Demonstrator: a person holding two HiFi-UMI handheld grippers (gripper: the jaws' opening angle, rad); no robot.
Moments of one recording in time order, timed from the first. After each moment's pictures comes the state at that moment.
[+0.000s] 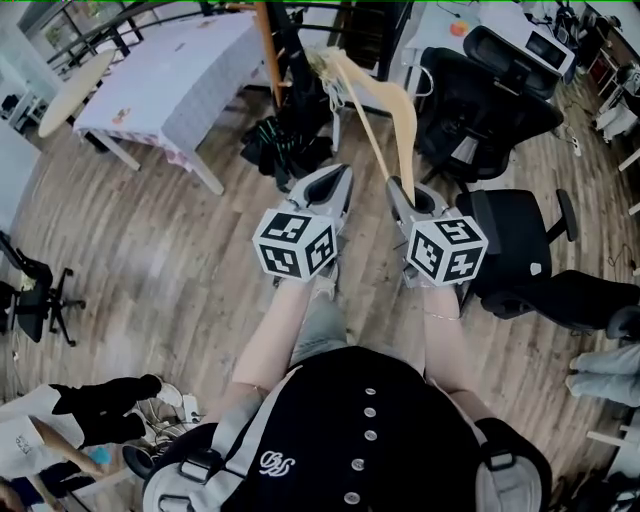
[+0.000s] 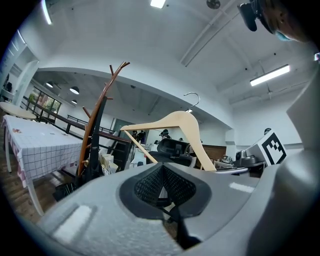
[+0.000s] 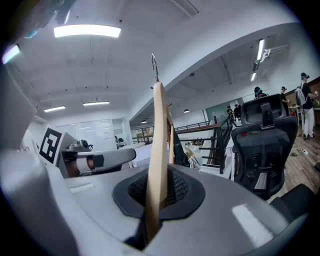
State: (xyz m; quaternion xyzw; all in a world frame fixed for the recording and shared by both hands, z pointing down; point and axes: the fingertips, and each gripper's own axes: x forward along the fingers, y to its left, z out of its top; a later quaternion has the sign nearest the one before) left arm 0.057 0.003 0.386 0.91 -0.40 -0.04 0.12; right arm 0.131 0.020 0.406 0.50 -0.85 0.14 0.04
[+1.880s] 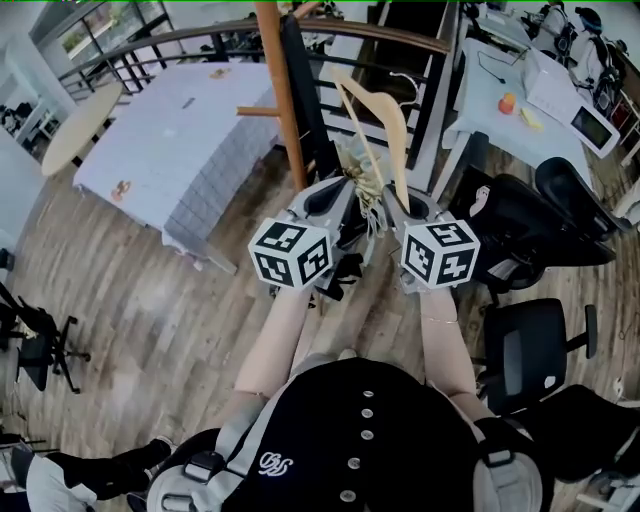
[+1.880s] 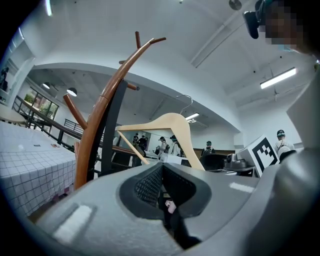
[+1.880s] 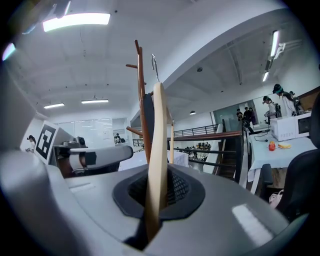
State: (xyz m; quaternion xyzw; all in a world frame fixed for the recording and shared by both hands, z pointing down) left arm -0.004 -0.390 0.347 0.91 -0.39 -0.06 0.10; right arm 0.060 -0.390 0.374 0.47 -0.87 0.11 0.04
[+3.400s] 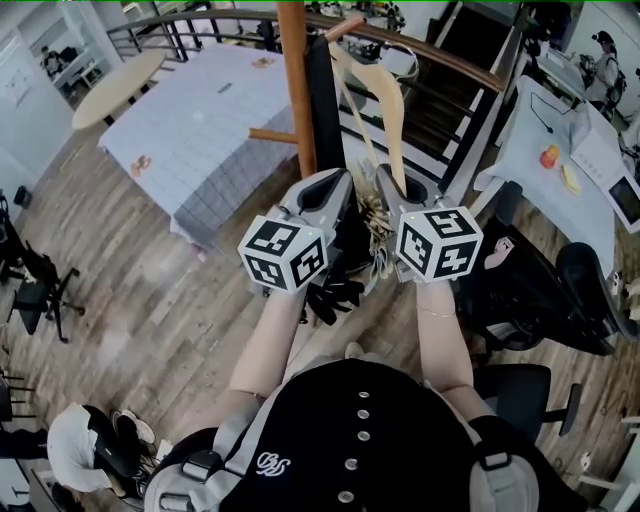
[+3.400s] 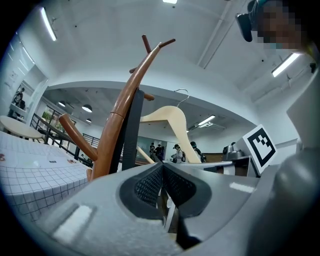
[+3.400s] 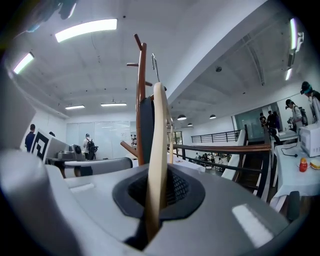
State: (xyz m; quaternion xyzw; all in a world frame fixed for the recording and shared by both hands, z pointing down) left arm -0.034 -0.473 0.304 0.86 -0.49 -0.09 0.06; right arm 0.018 -0.498 0.312 0.37 -0.92 0.06 0.03
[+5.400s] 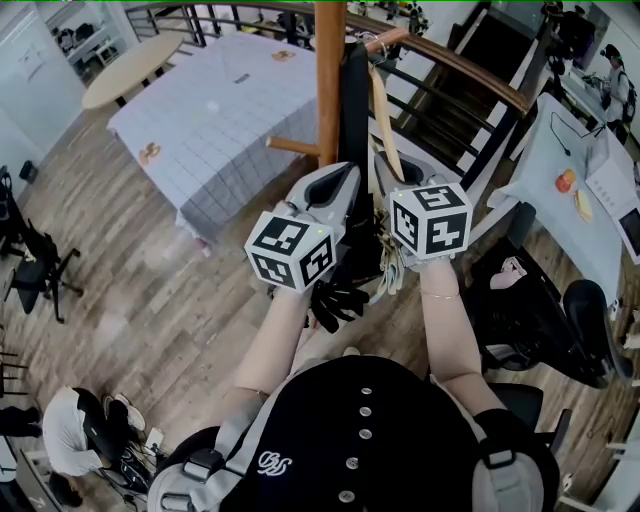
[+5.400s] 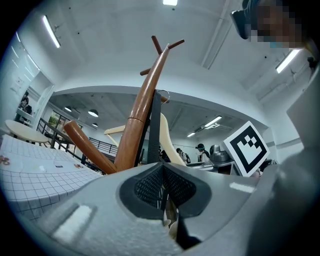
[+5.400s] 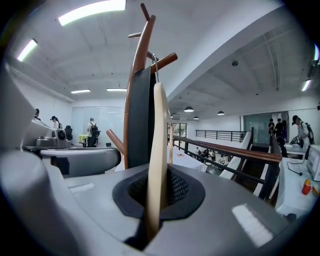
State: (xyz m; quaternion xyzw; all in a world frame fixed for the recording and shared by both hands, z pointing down) left arm -0.069 -0.507 0.298 0.84 -0.53 -0.10 0.05; right arm -0.041 -0.557 0.322 0.35 -0.93 0.03 0.12
